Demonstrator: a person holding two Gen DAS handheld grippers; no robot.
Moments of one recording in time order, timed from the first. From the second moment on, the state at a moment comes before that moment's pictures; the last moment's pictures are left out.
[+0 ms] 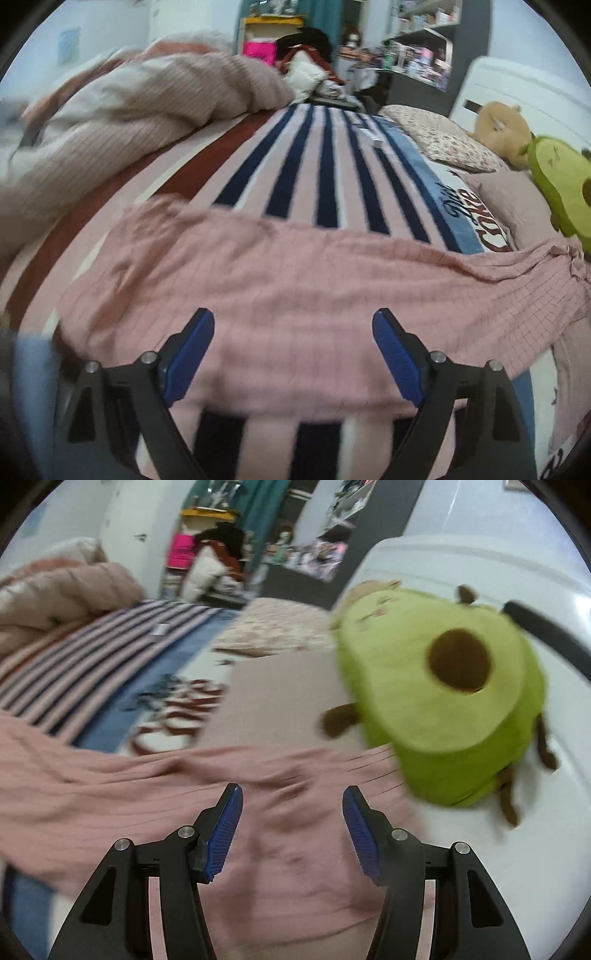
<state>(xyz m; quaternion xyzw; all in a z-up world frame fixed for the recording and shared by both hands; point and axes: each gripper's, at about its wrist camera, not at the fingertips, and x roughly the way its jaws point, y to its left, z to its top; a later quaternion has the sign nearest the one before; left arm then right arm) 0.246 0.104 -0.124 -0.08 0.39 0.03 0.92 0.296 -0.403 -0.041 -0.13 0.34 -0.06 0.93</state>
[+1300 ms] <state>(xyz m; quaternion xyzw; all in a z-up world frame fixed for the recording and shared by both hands) 0.270 0.184 -0.180 -0.17 0.43 0.20 0.87 0.226 -0.304 -0.072 -0.06 0.37 0.15 0.91</state>
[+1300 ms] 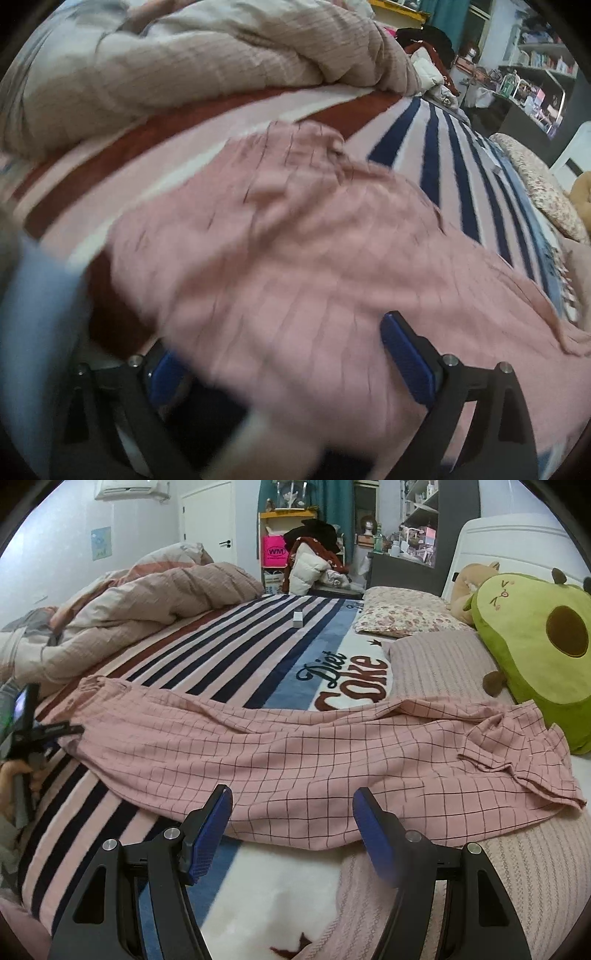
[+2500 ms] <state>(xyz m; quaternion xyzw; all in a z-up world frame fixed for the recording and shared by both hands) 0.280 0.023 -0.062 -0.02 0.30 -0.03 0.95 0.211 -0.309 -0.069 -0.03 0.36 0.18 0.91</state>
